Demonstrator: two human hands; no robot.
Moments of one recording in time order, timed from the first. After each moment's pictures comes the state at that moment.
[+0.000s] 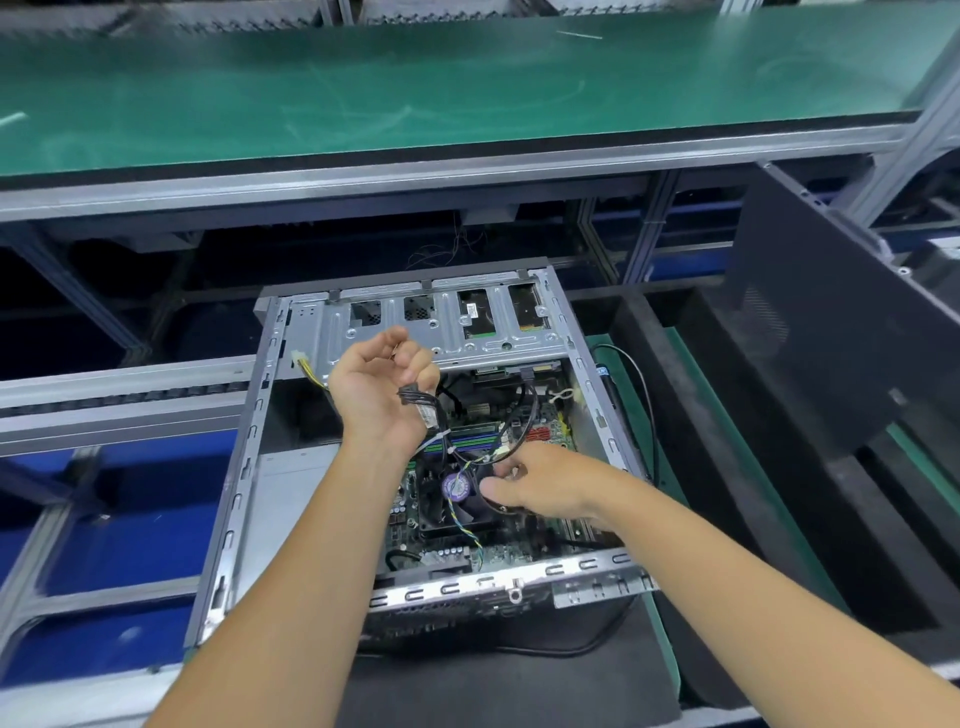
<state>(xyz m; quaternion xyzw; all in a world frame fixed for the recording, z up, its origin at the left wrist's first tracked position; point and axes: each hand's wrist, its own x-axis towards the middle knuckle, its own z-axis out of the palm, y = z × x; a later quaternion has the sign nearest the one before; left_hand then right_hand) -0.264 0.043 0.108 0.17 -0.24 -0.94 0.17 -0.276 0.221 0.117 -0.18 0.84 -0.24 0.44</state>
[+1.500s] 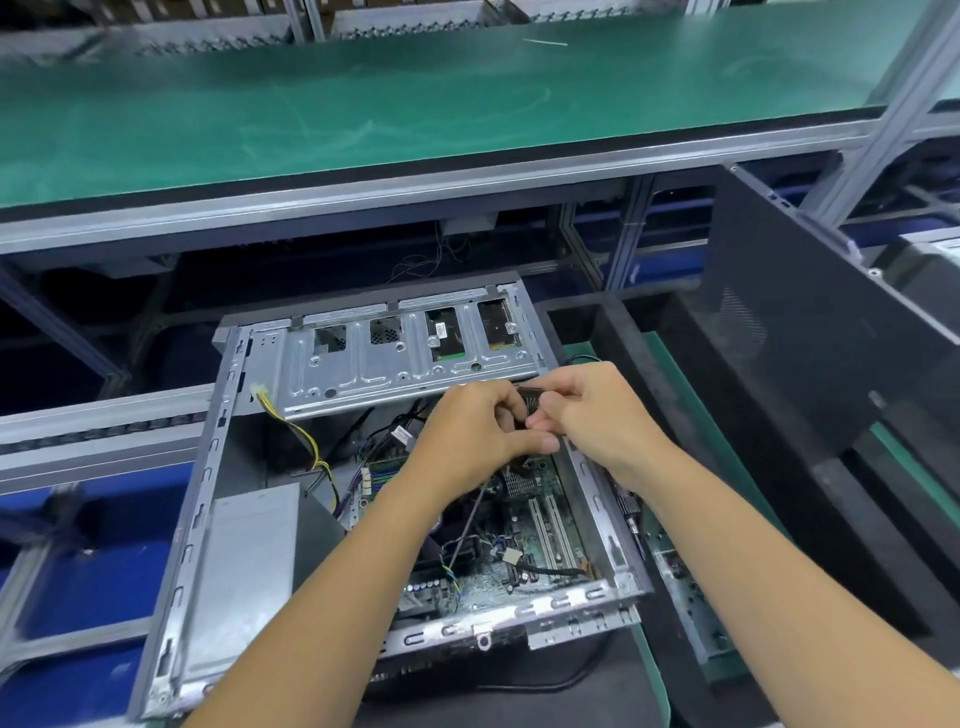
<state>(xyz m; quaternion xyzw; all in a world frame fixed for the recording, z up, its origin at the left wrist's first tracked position) -0.288 0.109 0.104 0.03 -0.91 -0.42 0.01 -0.326 0.257 0.133 -0.08 0.83 -0.53 0.18</state>
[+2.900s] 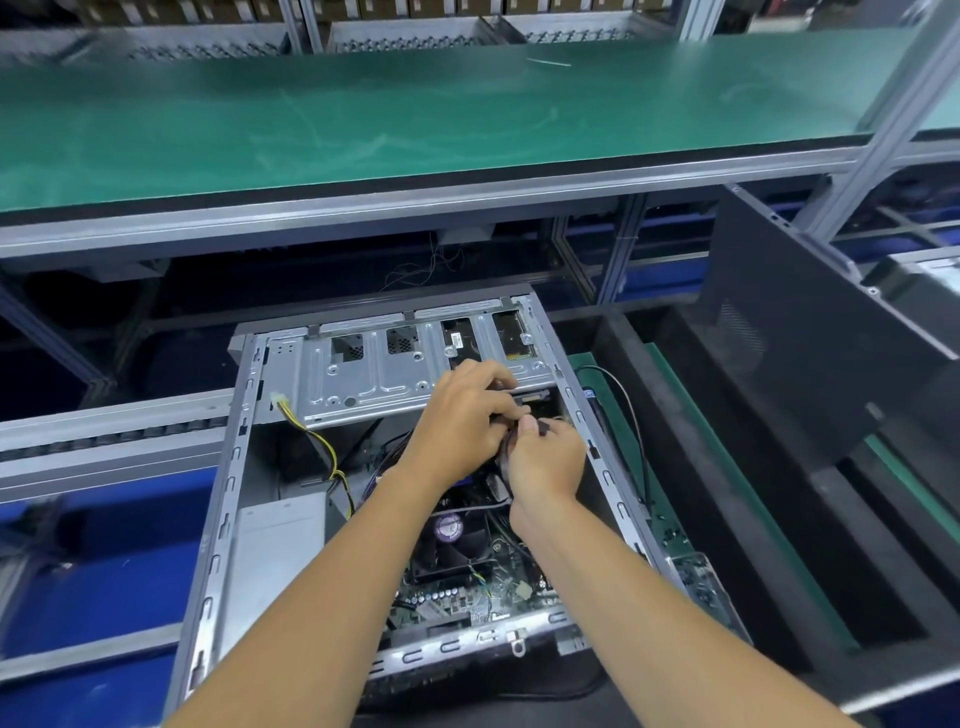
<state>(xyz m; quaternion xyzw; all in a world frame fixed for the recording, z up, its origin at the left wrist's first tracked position) -0.304 0.072 0.085 -0.14 -0.94 -0.26 0.17 -0.290 0.168 0.089 0.27 0.67 -0.69 0.05</state>
